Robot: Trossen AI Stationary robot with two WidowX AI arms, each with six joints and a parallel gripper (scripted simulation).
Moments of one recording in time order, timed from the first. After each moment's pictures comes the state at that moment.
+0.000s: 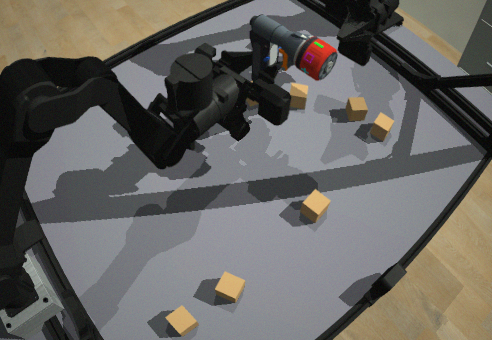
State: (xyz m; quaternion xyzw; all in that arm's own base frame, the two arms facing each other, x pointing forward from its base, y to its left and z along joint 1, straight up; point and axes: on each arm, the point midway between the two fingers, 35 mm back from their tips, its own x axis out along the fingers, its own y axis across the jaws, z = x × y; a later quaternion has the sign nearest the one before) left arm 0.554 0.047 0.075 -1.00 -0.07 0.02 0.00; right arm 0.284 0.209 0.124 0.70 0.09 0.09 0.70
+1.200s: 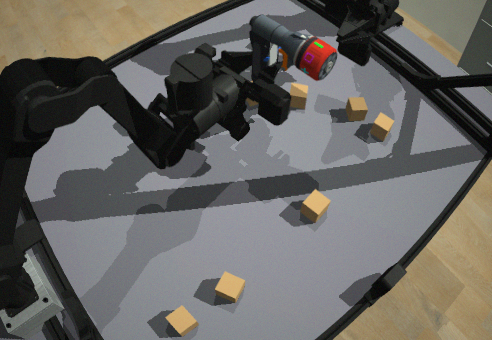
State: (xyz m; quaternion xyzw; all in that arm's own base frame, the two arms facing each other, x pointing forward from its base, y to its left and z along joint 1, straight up) left arm 0.554 0.047 0.075 -1.00 -0.07 0.02 0.00; right arm 0.284 0.209 0.123 0.71 0.09 0.09 0.70
